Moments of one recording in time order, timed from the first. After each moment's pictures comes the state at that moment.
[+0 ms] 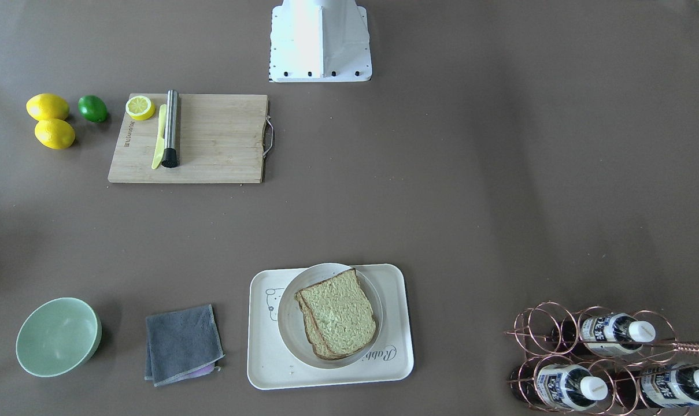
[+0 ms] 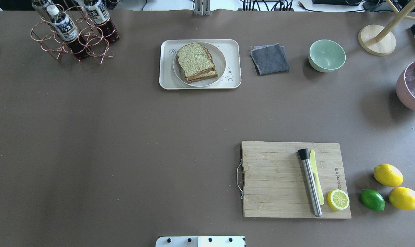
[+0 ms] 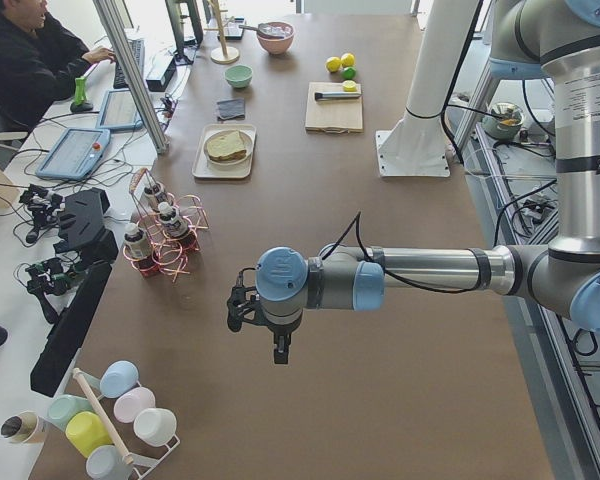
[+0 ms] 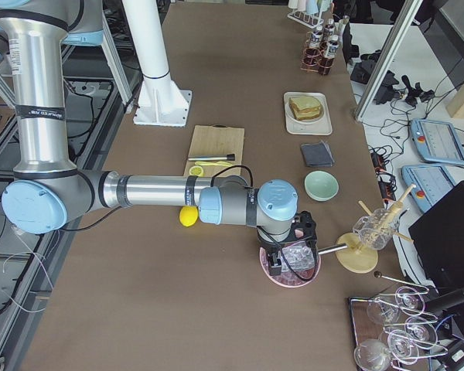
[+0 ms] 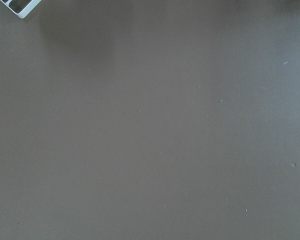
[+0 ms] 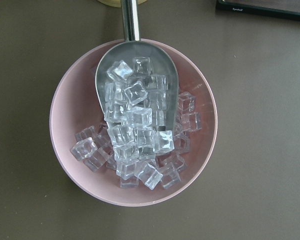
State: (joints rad) left arm -1.63 -1.41 -1.73 -1.59 -2.43 0.02; right arm 1.64 -1.56 1.60 -1.59 2.36 -0.17
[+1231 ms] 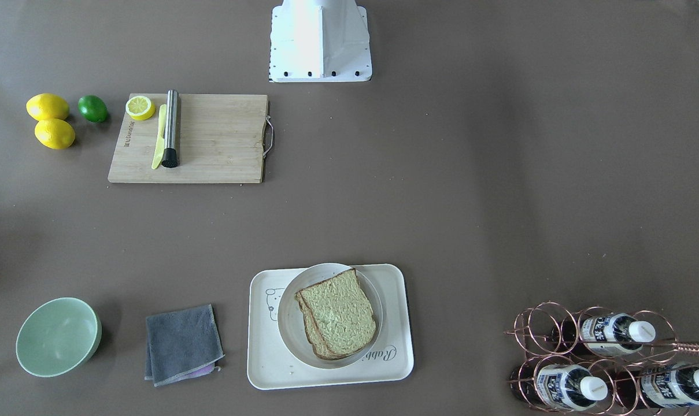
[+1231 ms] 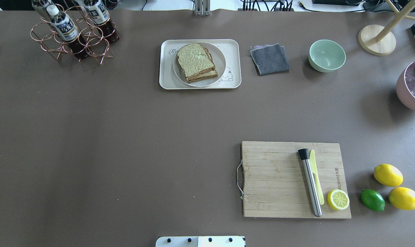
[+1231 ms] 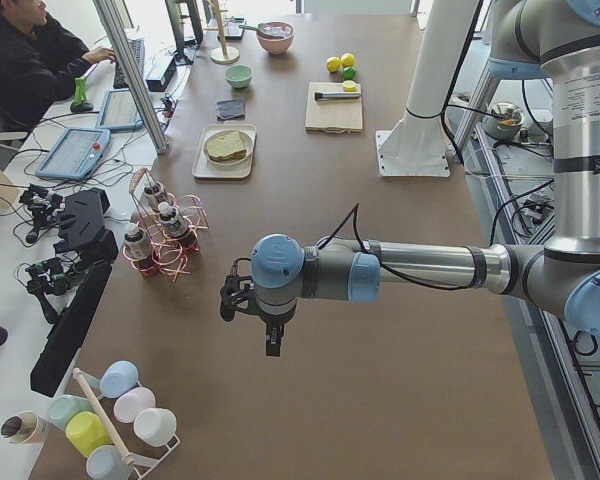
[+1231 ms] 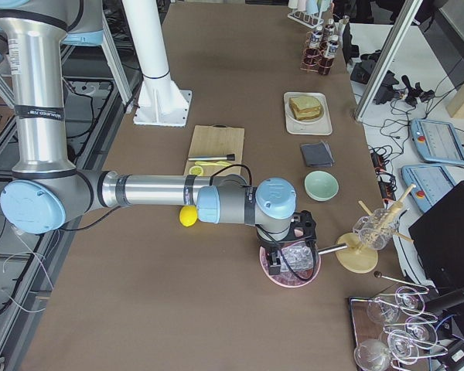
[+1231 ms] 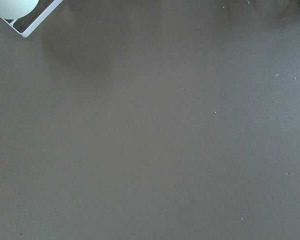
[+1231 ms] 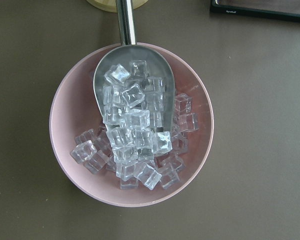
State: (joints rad) left arm -1.63 -1.44 -1.76 -1.59 -2.42 0.01; right arm 1.65 -1.56 1.61 -1.58 2.36 -0.14
